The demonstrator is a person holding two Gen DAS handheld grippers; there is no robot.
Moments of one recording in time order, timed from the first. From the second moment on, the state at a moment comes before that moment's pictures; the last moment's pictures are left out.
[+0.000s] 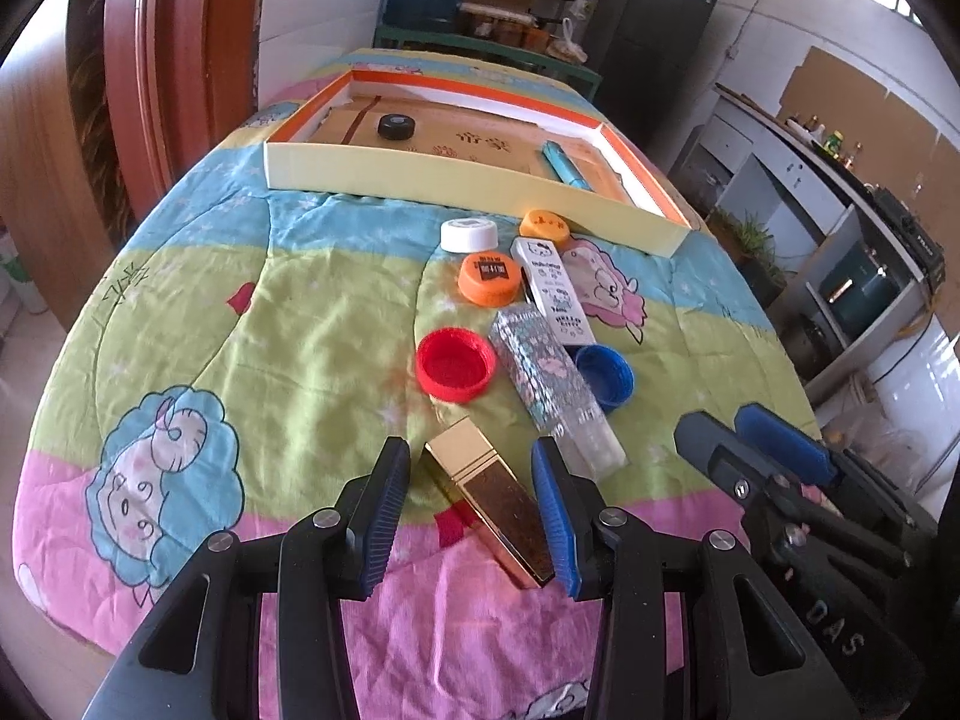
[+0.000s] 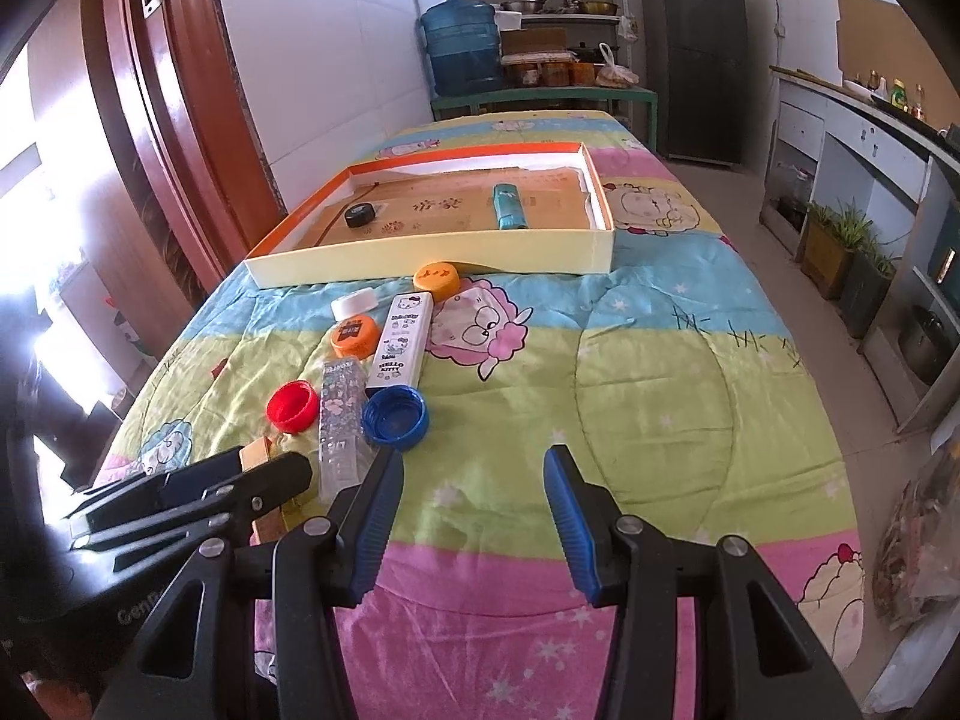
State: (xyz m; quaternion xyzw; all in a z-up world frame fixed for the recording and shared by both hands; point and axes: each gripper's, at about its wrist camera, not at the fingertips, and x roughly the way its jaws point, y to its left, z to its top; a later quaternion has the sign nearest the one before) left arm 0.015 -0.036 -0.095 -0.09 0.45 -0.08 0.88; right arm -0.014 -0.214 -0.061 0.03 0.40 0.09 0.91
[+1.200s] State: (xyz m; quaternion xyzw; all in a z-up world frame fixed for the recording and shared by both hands) left arm 0.042 -0.003 -0.092 -0.03 0.43 -0.09 0.90; right arm -0.006 -0.167 -0.081 0.01 0.43 0.16 0.89
